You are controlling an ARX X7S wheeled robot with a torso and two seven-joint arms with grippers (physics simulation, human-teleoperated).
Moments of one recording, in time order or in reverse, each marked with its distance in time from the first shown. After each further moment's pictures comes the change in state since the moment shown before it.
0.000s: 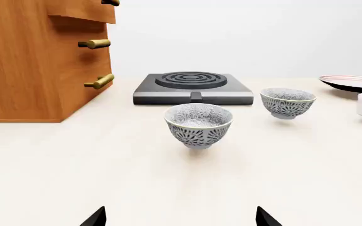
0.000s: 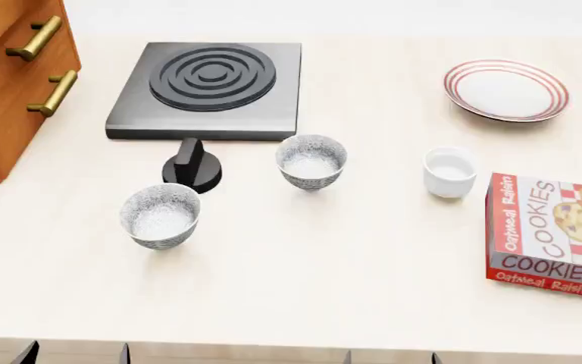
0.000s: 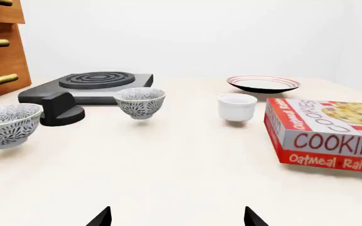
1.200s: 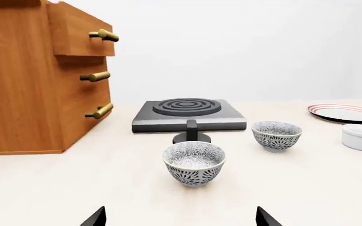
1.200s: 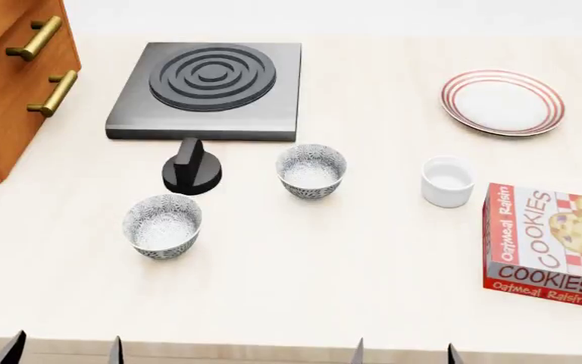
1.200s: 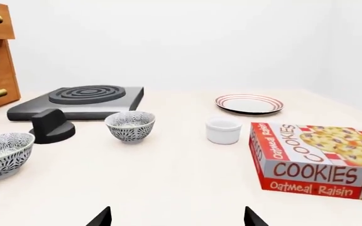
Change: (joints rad) left arm 0.041 -0.112 0.112 0.085 -0.075 0.066 -0.101; right arm -0.016 0.103 -0.095 -0.122 0.096 0.060 0.146
